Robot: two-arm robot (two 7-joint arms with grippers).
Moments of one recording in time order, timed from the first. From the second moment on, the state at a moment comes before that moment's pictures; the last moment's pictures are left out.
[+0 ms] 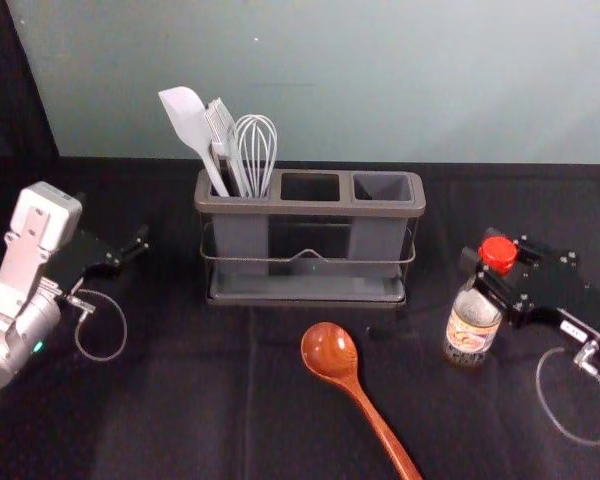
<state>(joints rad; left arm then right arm) -0.20 0.60 0.45 -1.41 -0.25 -0.12 0.03 -0.11 0.65 -0.14 -1.81 0.53 -0.05 0.48</state>
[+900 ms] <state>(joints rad) -0.20 0.60 0.45 -1.41 -0.25 -0.12 0.03 0.14 0.56 -0.22 -1.56 0.53 -0.04 0.49</state>
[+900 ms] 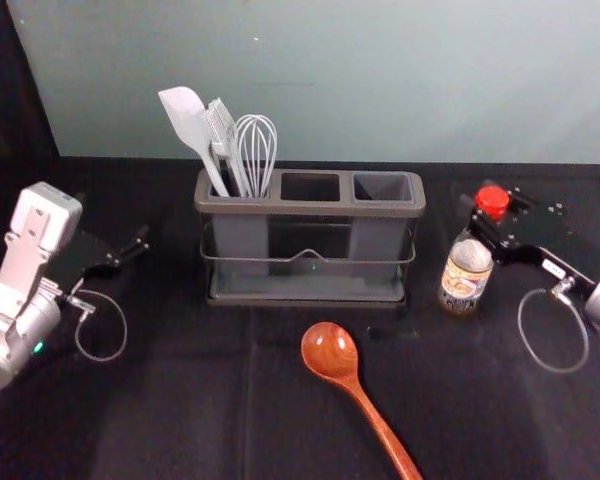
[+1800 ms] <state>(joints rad) -0.20 0.60 0.45 -1.41 -0.25 -0.12 0.03 0.28 0.46 -0.28 -1.40 0.48 -0.04 0.47</state>
